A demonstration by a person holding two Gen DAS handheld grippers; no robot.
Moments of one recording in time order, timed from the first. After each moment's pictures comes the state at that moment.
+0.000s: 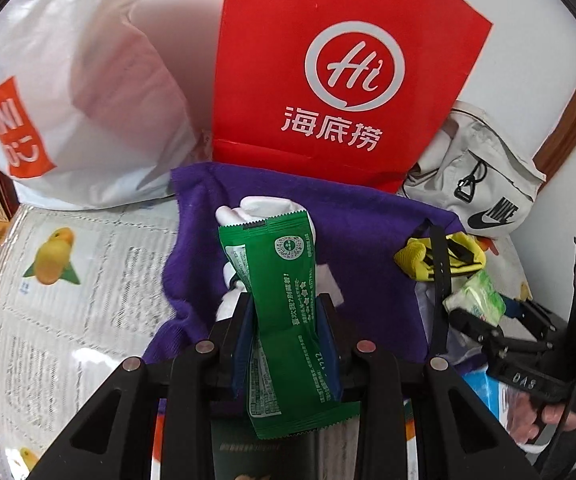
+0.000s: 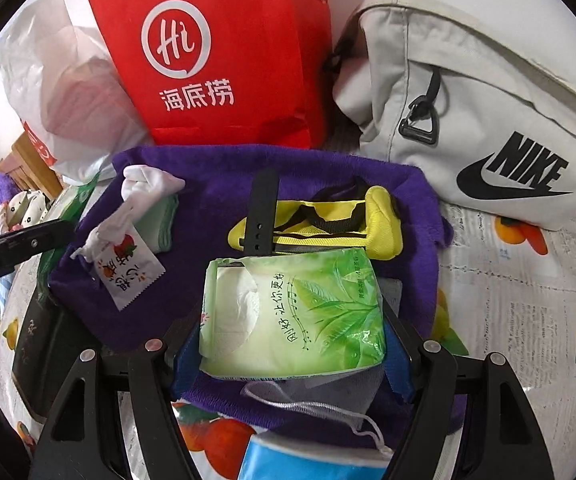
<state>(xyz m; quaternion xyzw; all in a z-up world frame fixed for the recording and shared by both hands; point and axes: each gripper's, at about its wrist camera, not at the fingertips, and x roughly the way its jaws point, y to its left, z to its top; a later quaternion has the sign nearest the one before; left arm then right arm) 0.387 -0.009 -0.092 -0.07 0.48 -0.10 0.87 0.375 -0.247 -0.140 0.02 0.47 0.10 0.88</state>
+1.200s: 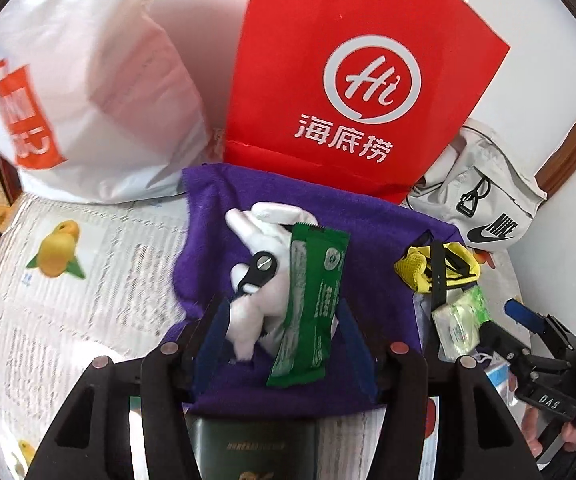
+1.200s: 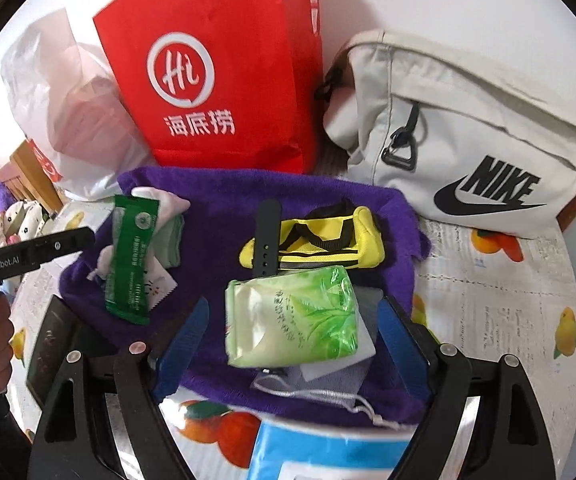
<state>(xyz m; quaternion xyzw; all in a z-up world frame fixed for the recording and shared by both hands) 0.383 0.009 -0.083 -0.10 0.48 -0.09 0.87 0.348 -0.246 -0.096 0.02 0.44 0.08 0.89</state>
